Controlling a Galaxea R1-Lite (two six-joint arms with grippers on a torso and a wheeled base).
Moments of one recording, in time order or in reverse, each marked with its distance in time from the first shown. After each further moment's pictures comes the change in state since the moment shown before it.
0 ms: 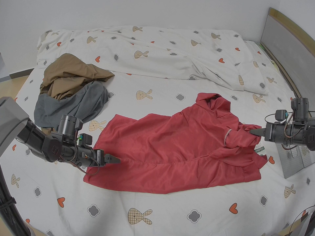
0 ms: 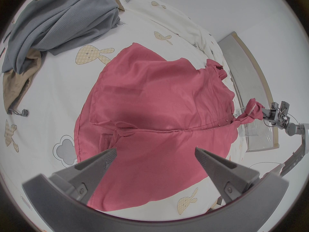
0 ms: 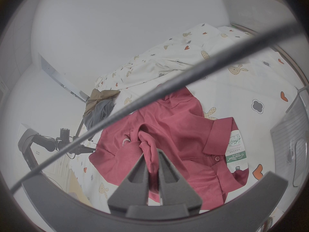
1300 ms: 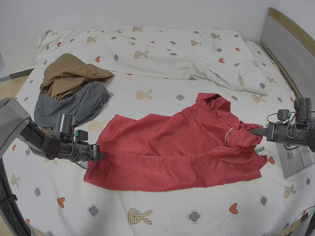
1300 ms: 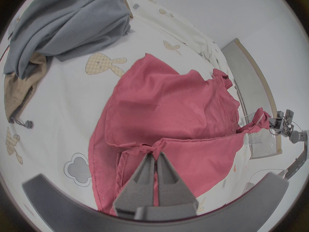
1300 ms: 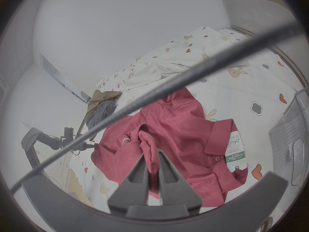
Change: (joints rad) left arm 0.058 0.049 -0.031 -0.071 0.001 0.001; right arm 0.002 -0.042 0.027 -0.007 0.000 0.003
